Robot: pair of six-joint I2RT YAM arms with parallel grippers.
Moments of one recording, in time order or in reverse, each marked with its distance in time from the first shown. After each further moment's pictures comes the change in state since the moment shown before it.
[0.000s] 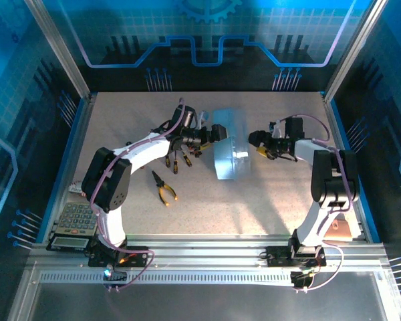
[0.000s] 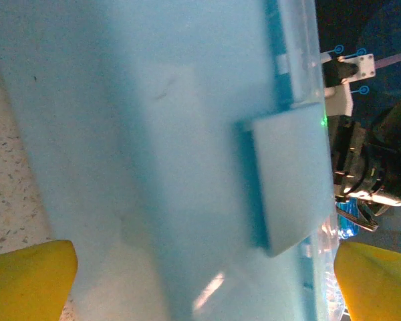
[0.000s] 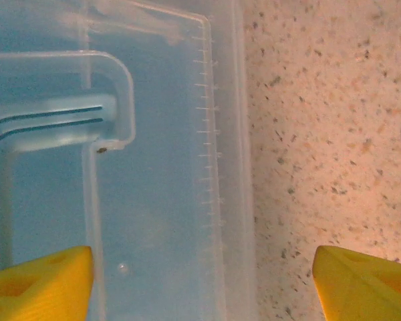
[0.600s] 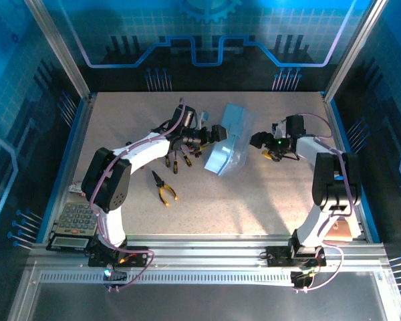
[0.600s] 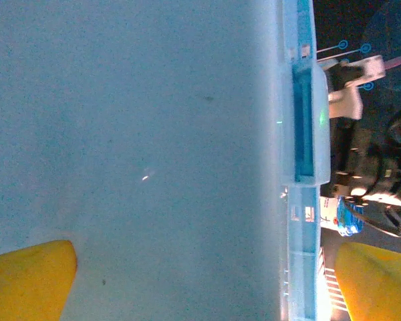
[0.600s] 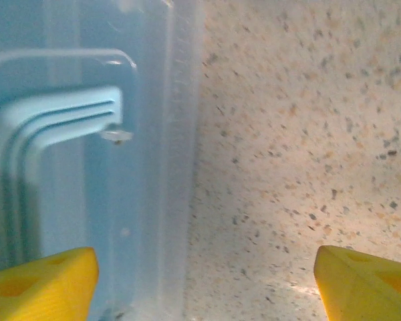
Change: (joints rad) left arm -0.001 -0.002 0.002 -0.018 -0.001 0.016; right arm 0.002 -0.051 0.058 -0.190 0.116 -0.038
